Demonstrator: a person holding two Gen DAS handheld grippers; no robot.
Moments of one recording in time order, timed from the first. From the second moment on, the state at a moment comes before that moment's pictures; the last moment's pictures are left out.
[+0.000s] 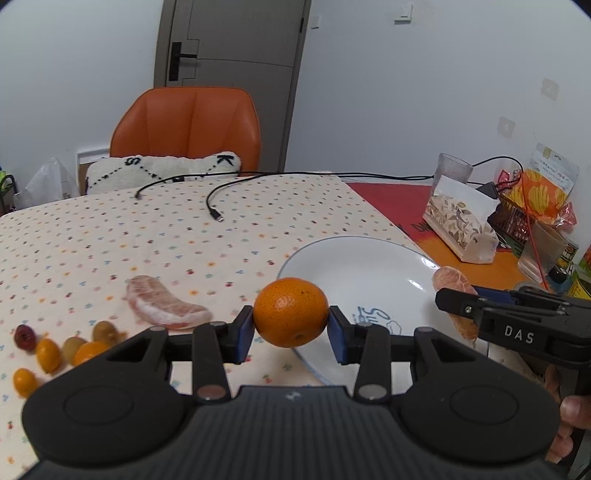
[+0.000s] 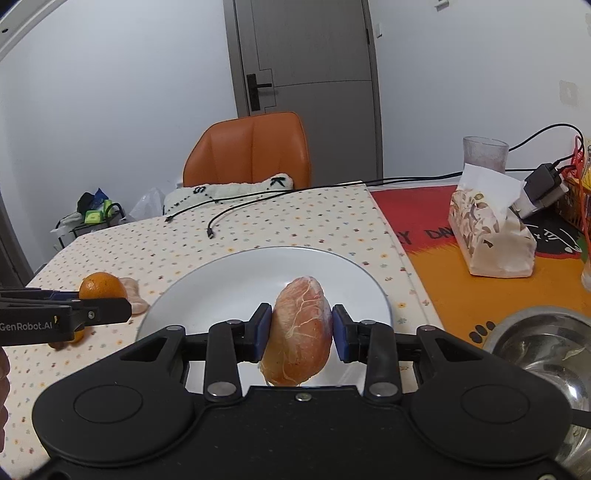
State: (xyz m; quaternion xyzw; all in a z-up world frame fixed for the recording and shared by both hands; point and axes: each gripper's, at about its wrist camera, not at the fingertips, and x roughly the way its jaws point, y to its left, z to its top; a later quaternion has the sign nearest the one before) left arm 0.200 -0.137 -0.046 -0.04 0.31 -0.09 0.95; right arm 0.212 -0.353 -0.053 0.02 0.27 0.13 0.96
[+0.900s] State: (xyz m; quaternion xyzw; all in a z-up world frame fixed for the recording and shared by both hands) left arm 0.176 -0.117 -0.042 -0.05 0.29 -0.05 0.95; right arm 0.191 -0.352 -0.050 0.03 0.25 0.13 0.96
